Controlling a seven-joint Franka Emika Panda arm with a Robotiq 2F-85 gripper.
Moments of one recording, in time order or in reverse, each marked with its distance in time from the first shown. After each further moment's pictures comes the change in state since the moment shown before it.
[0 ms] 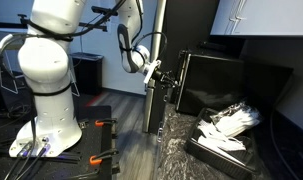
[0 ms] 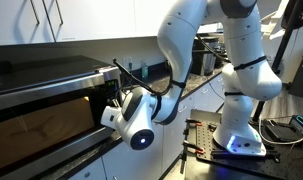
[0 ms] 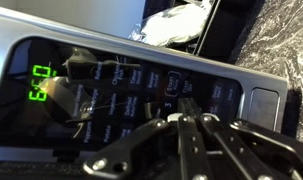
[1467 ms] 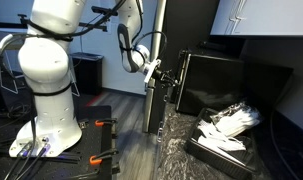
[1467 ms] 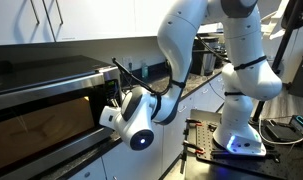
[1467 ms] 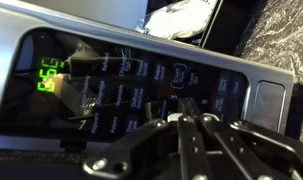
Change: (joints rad) arm 0.007 0.000 0.000 0.008 -0.010 0.000 -0.004
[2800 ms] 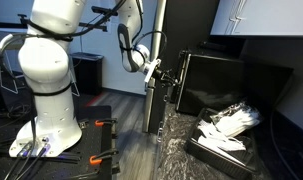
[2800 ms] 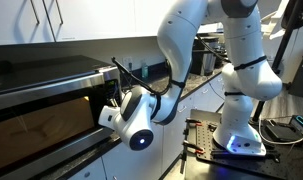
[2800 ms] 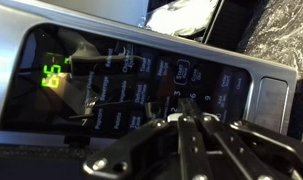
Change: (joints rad) arm 0.004 0.000 -0.001 0.007 -0.003 0.000 0.000
